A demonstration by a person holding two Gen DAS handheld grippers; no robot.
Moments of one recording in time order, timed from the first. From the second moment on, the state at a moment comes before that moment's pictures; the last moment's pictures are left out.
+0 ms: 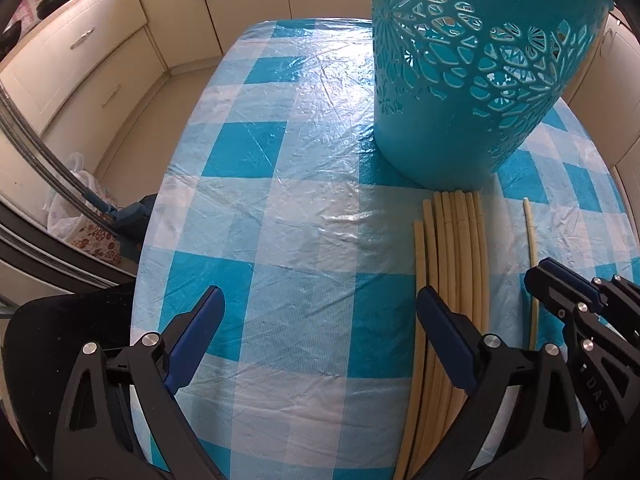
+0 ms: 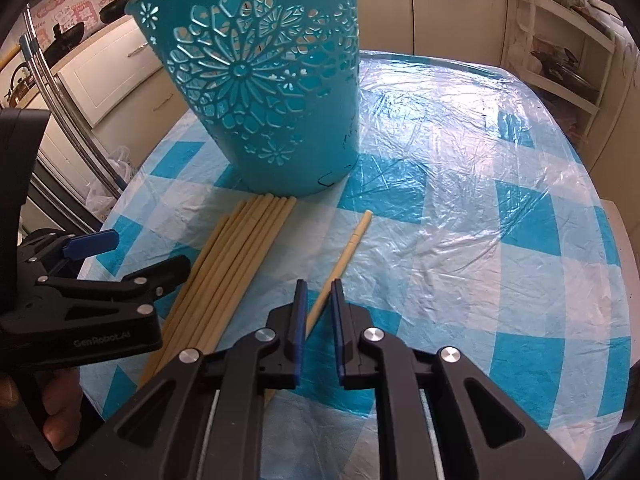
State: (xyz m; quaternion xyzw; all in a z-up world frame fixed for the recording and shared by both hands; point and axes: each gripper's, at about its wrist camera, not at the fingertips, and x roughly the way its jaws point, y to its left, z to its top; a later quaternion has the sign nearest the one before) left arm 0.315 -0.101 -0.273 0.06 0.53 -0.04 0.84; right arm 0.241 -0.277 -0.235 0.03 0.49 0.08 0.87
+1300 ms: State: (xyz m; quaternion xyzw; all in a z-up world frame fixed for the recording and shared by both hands) left arm 0.321 -0.060 -0.193 -0.03 0.48 -0.13 0.87; right arm 0.251 -0.297 -0.240 0.09 0.48 0.10 0.87
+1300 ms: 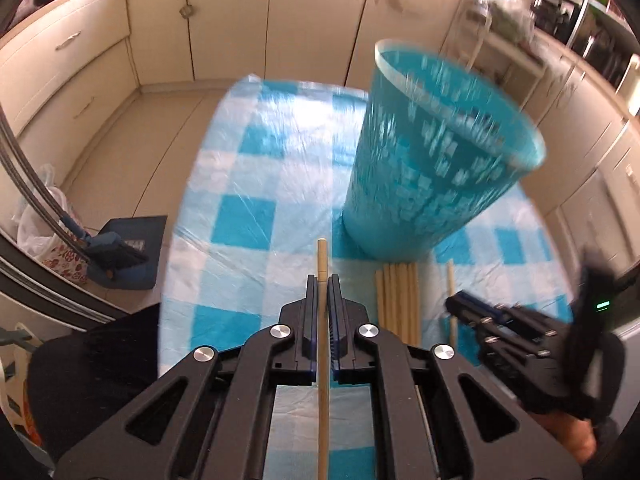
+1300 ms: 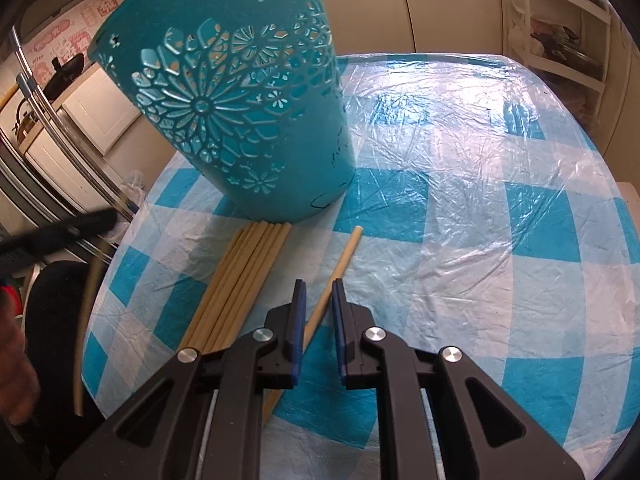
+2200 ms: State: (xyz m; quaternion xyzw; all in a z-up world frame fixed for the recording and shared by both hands) left arm 0.407 -0.118 -0.038 -0.13 0.20 -0.11 0.97; right arm 0.243 -0.277 -0.242 0.04 0.45 0.11 0.89
